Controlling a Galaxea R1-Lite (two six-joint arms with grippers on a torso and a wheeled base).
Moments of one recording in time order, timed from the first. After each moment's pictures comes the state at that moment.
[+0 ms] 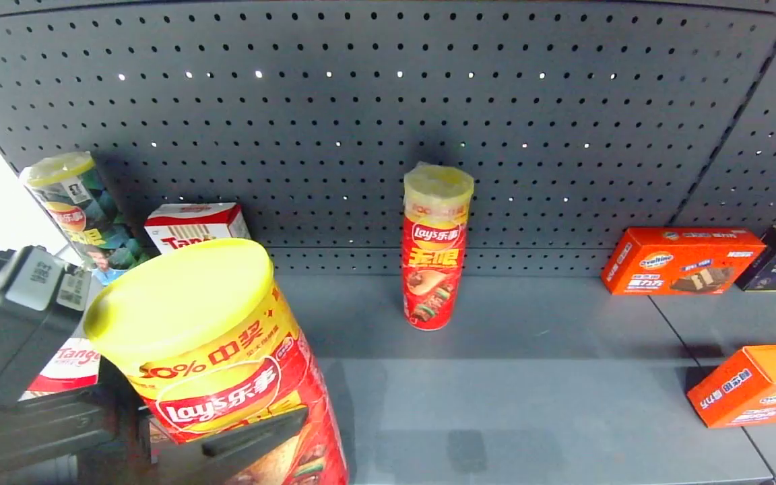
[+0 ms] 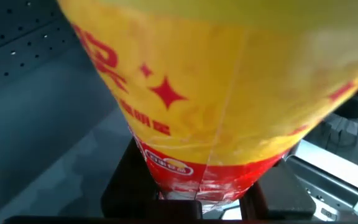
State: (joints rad) left arm -0.74 1.10 -0.55 -0.36 -0.23 0.02; right arm -0.01 0.01 0.00 0.00 0.00 -0.01
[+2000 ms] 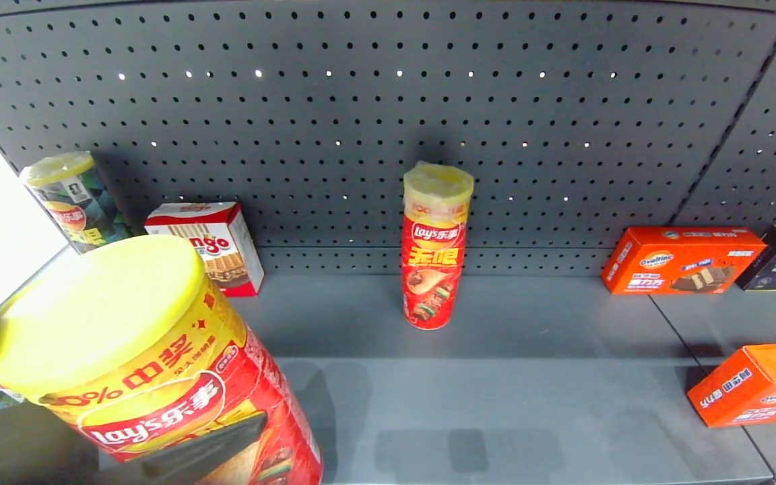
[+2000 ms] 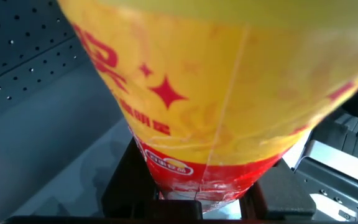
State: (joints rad) left arm -0.73 1.01 -0.52 -0.35 -0.19 0.07; right arm 0.16 0.68 -0.47 -0.15 0.16 -0.14
